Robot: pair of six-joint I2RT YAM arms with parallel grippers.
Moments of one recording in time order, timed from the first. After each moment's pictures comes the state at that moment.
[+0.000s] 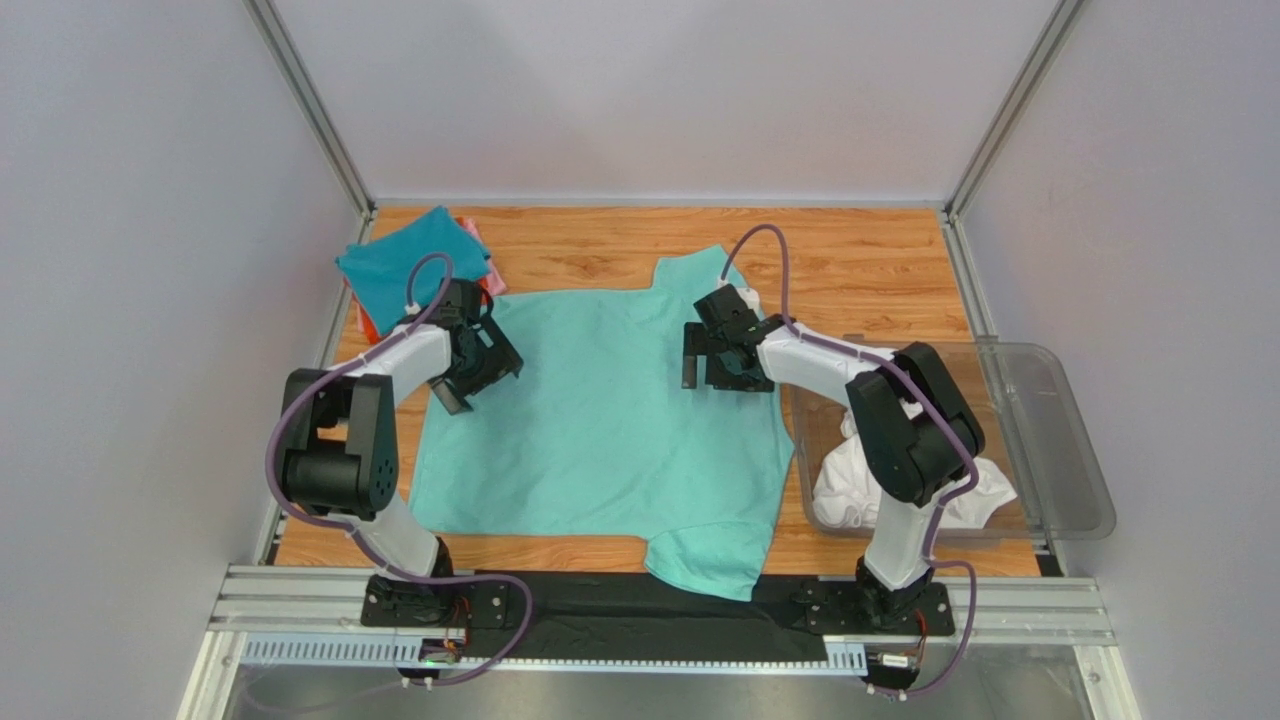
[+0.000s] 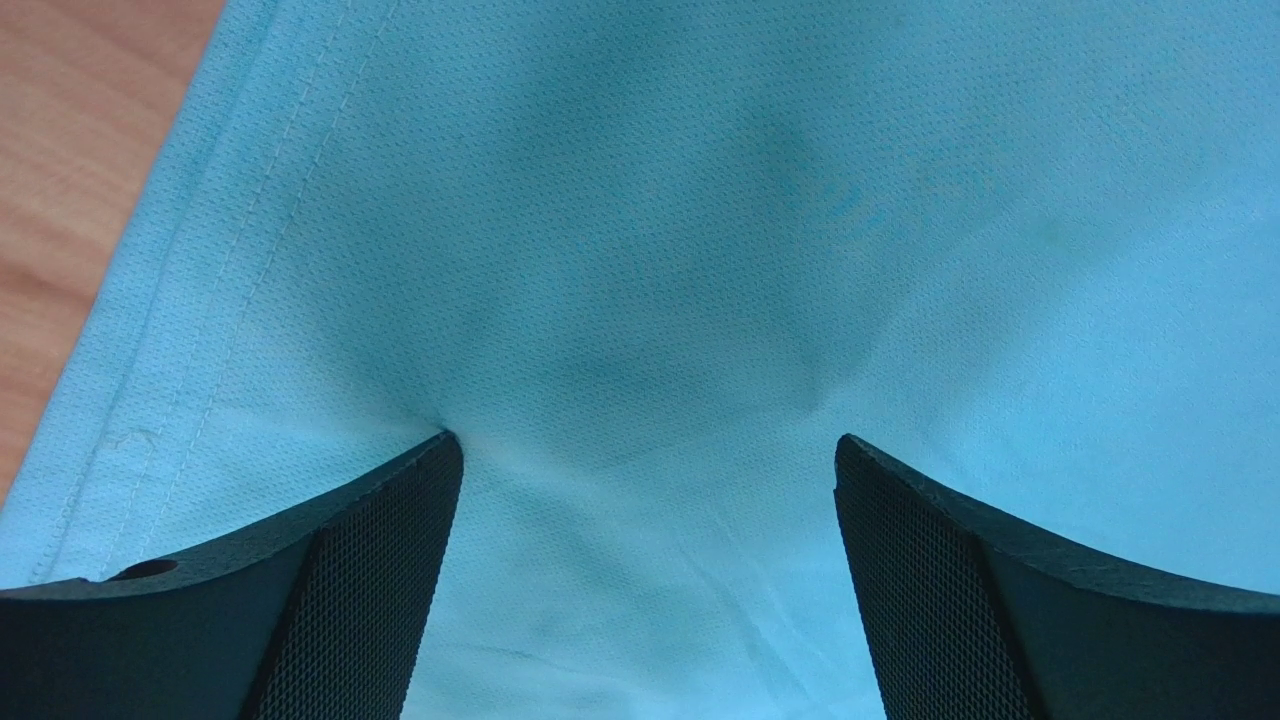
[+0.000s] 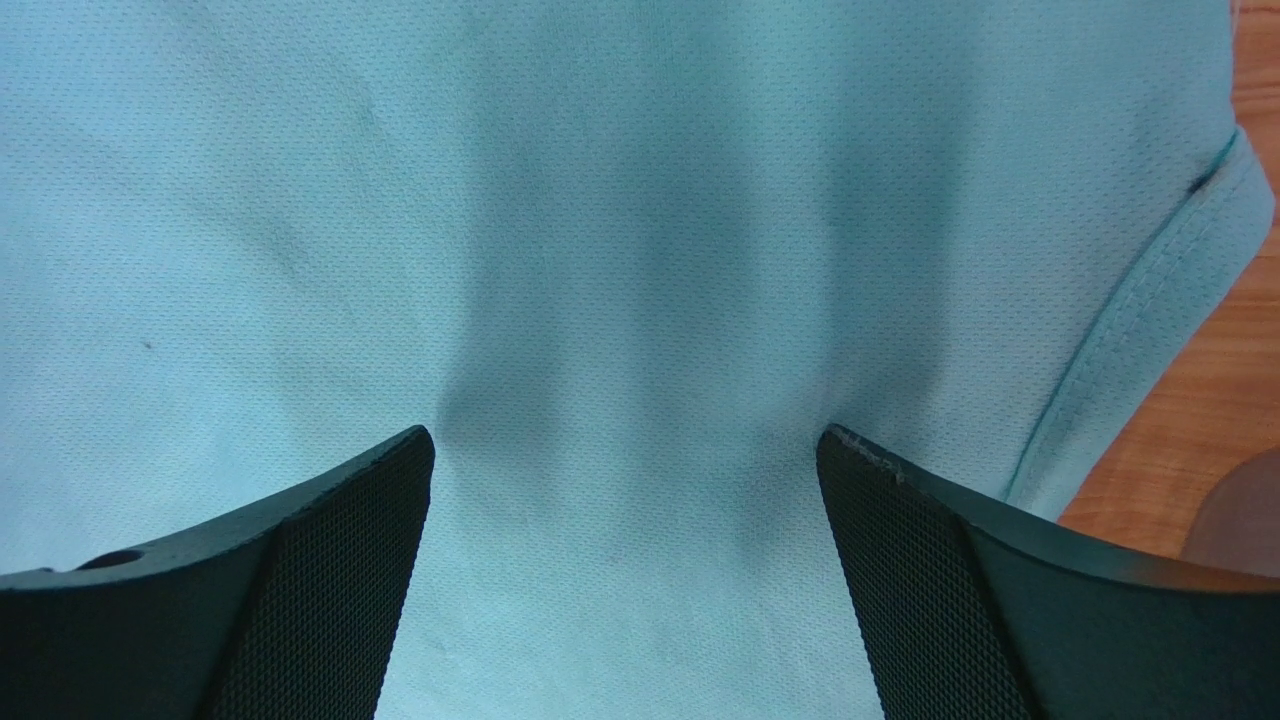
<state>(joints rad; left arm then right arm) -0.10 1.64 0.95 -0.50 -0.13 -0.75 0.56 1.85 1.16 -0.41 0.20 0.55</state>
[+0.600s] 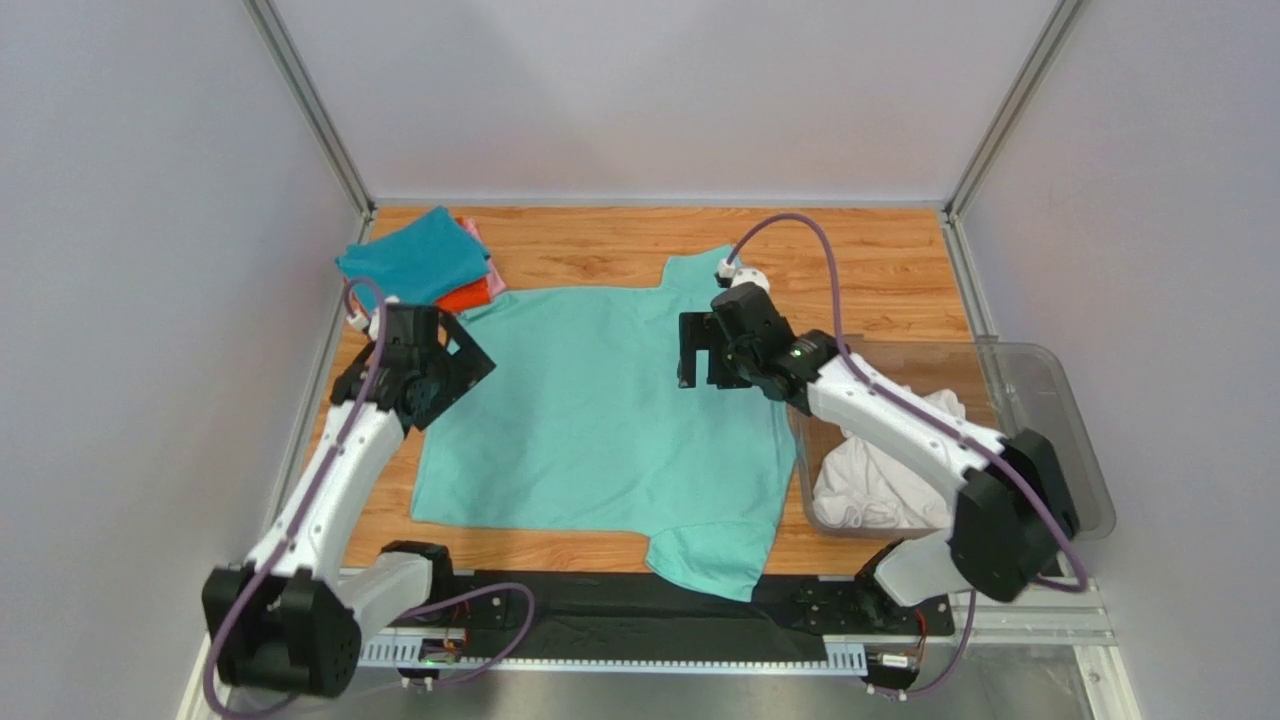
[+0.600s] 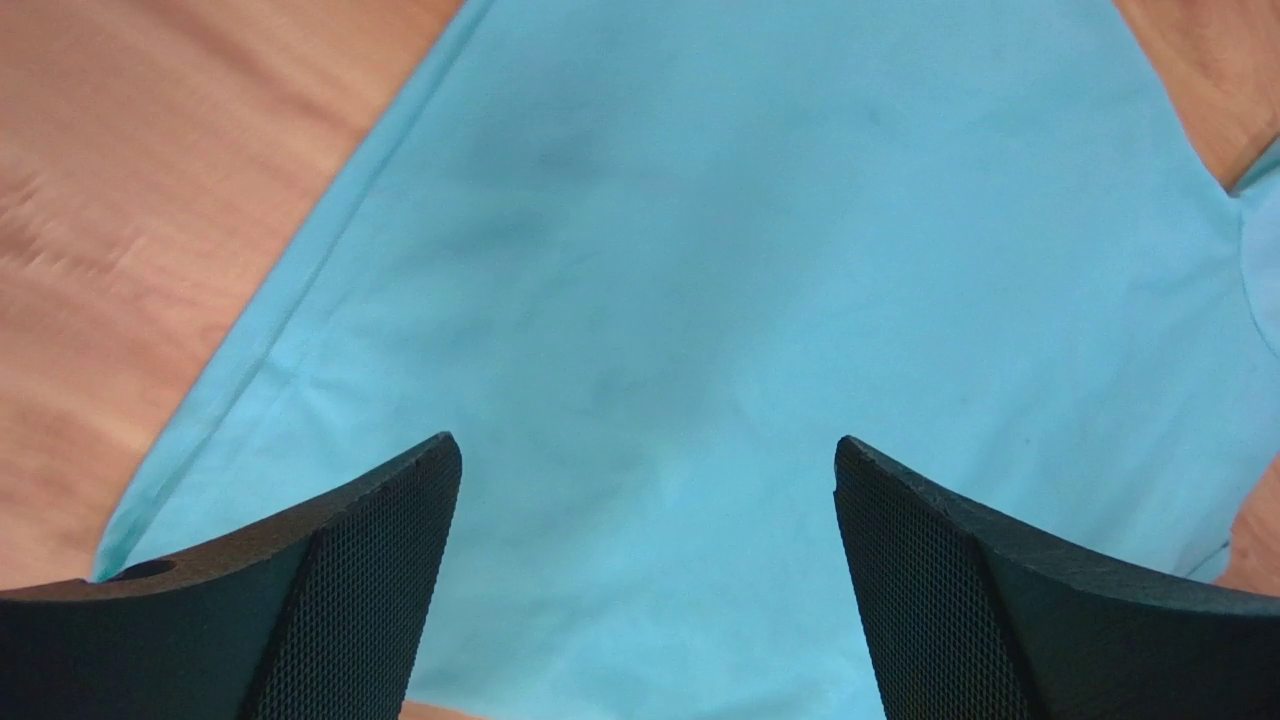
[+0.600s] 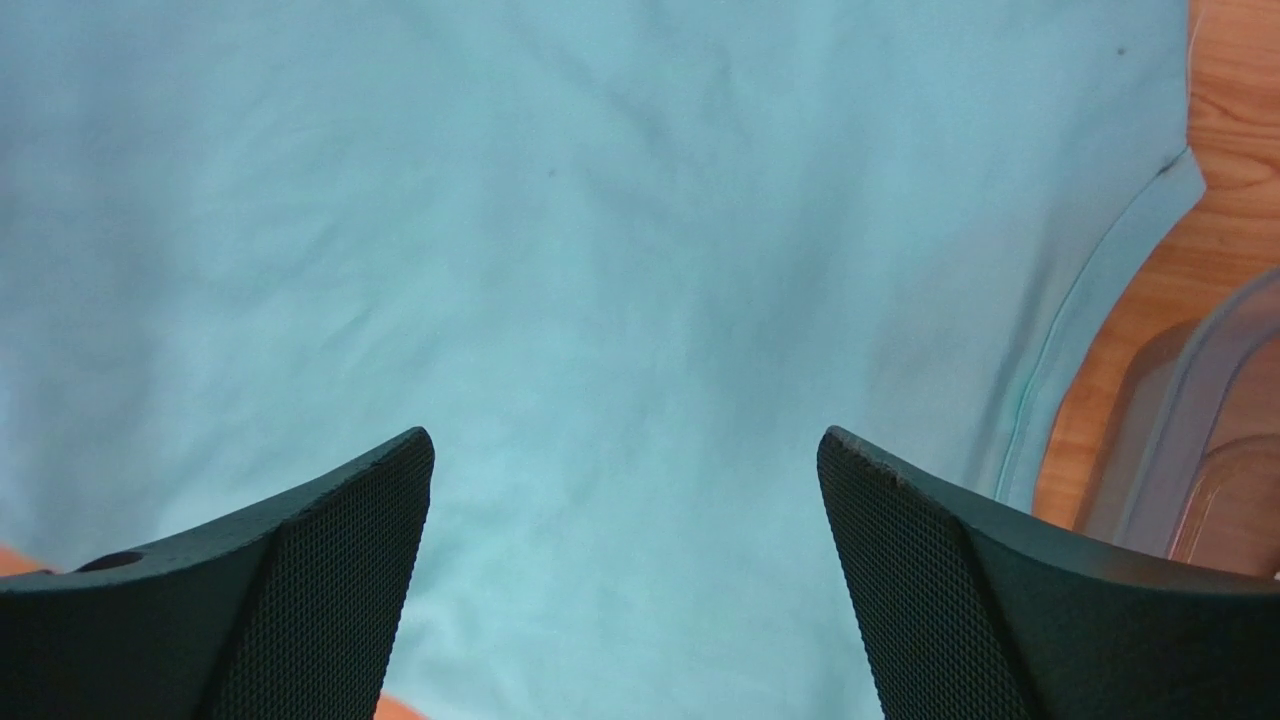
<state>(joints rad) -0.10 1.15 0.90 -0.67 -0.14 -0.76 0.64 1.49 1.11 -0.46 0.17 0.51</state>
